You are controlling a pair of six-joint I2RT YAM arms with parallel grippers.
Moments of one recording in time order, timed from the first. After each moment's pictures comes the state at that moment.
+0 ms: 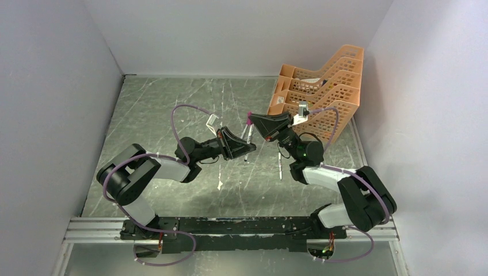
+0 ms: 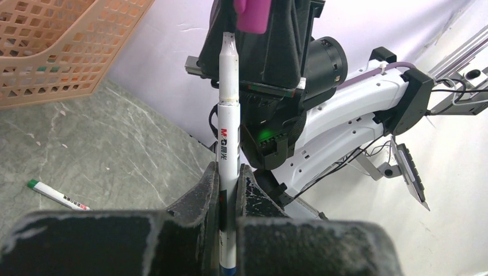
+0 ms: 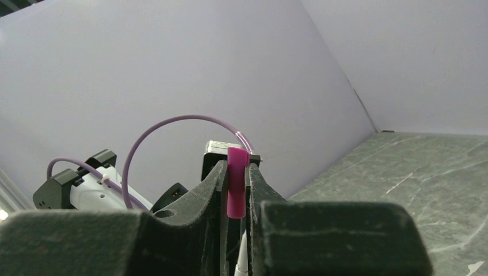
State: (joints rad) left arm -0.74 1.66 0.56 1.51 0.62 -1.00; right arm 0.51 1.37 0.45 1.53 -0.34 0.92
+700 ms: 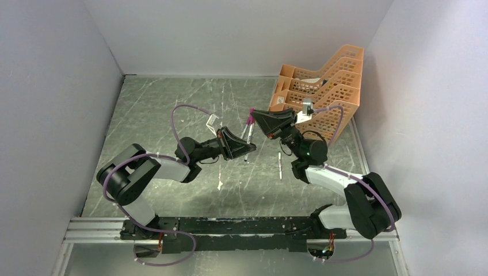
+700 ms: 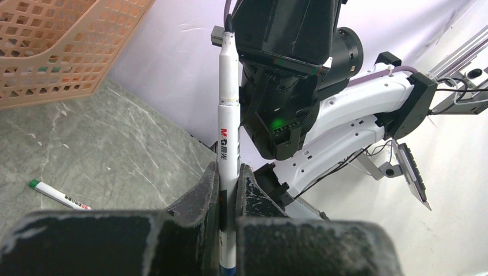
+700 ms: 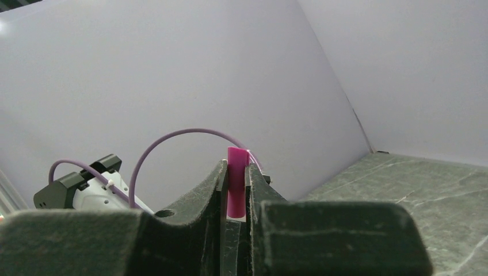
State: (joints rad) left arm -0.74 1.66 0.56 1.51 0.62 -1.00; right arm 0.50 1.30 0.49 1.48 -0.35 0.87
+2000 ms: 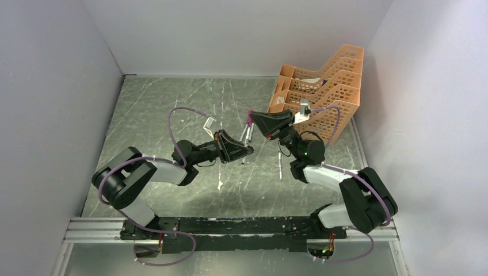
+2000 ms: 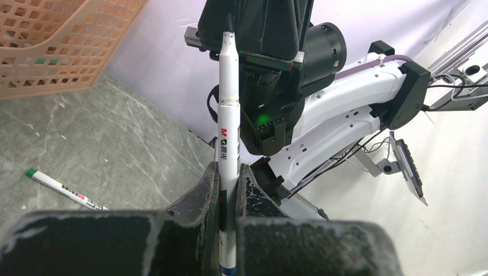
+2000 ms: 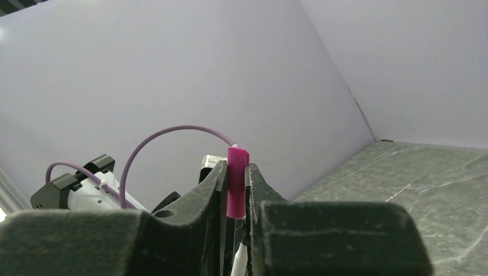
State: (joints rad) left arm -0.74 1.62 0.51 1.51 0.62 -1.00; right arm 0.50 1.35 0.48 1.52 -0.35 0.90
